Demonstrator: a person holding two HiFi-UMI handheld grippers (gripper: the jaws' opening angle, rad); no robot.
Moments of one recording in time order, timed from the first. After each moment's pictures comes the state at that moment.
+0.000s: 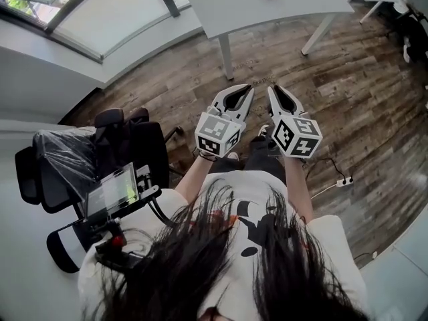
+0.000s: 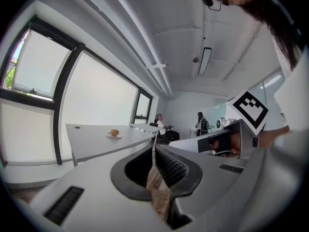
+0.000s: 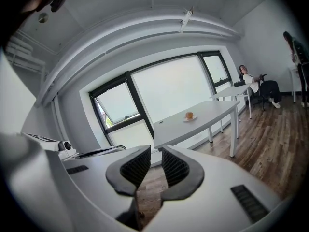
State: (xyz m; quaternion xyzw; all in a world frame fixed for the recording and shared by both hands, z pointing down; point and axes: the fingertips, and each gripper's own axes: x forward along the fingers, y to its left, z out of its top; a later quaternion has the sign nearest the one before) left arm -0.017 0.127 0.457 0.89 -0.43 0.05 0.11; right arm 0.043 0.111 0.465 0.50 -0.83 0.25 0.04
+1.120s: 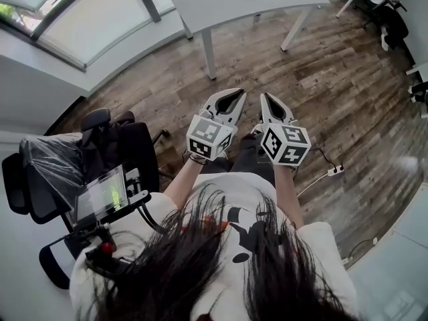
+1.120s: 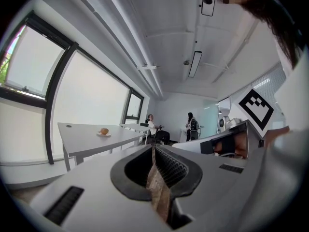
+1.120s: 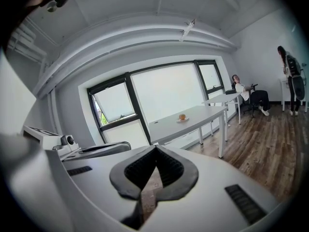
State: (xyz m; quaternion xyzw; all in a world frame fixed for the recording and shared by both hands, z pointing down) left arm 0.000 0.195 0.458 0.92 -0.38 0.04 0.11; right arm 0.055 0.192 0.464 0.55 -0.81 0.22 0.05
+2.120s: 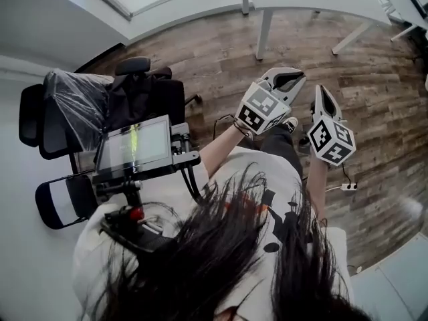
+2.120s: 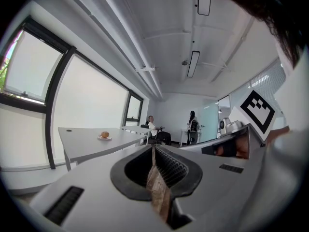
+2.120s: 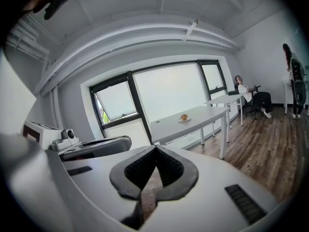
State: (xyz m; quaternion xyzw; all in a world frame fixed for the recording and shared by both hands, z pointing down) left arm -0.001 0.184 0.446 0.92 -0.39 0.03 0.09; right arm 0.052 0.184 0.462 0.54 -0.81 0.22 0.06
